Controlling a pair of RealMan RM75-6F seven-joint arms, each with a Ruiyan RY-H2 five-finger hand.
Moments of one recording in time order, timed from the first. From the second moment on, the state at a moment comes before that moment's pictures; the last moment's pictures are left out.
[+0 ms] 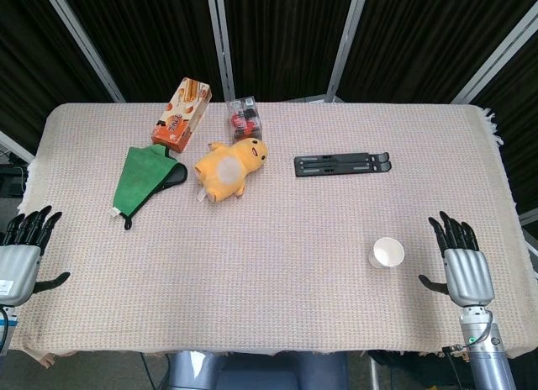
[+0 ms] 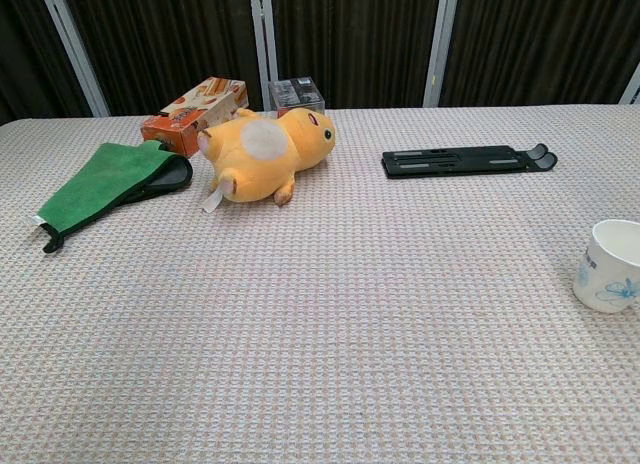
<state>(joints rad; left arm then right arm) -0.15 -1.10 -0.04 -1.67 1.44 1.40 0.17 0.18 -1.24 0.11 -1.68 -1.35 1.38 -0.22</state>
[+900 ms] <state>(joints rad) -0.15 -1.10 -0.04 -1.67 1.45 1.40 0.18 0.18 -1.22 0.10 -1.70 -1.36 1.37 -0.19</state>
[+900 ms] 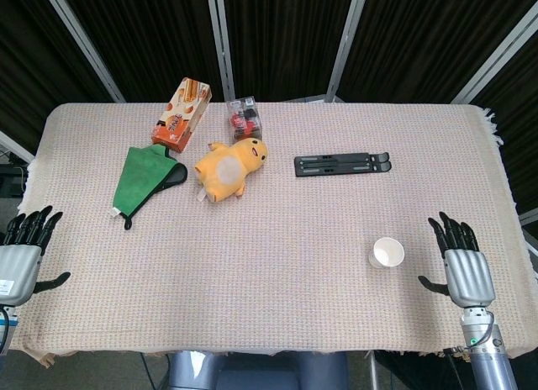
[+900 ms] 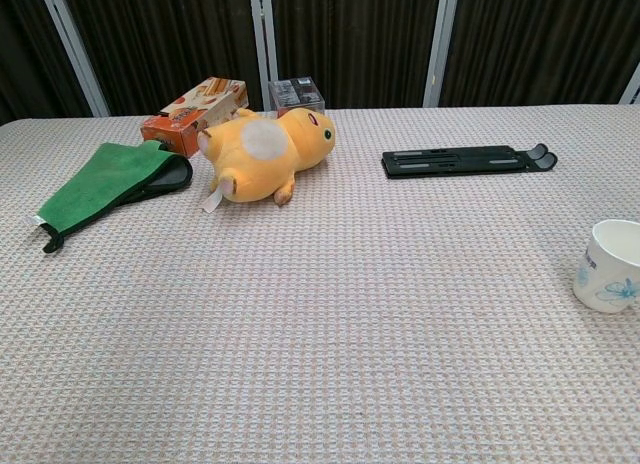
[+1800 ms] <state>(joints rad) -0.15 -1.10 -0.04 -1.67 1.44 1.40 0.18 0.35 -1.13 0.12 -1.84 -1.12 1.06 -0.24</state>
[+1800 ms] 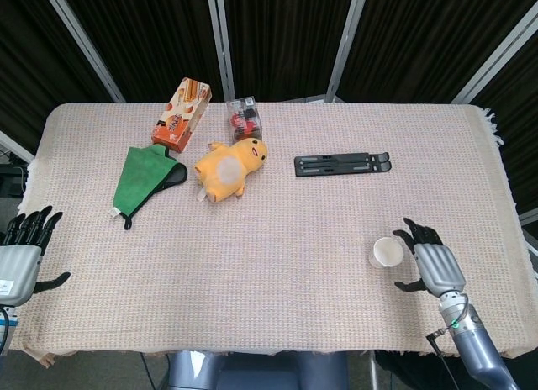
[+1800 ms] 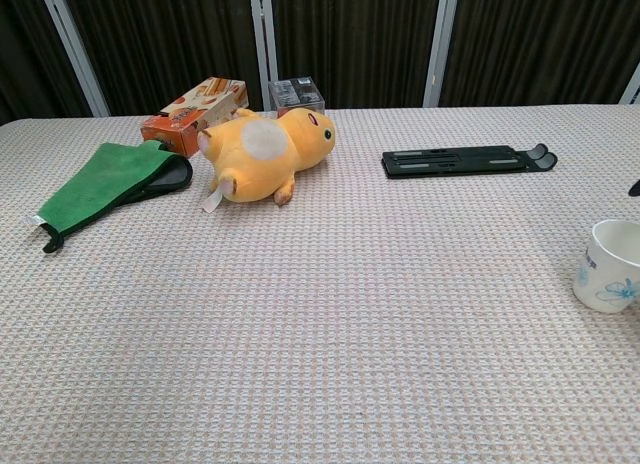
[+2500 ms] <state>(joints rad) -0.15 -1.10 -0.04 -1.67 1.44 1.40 0.19 0.44 -1.22 0.13 -1.75 -0.93 1.00 -0.32</state>
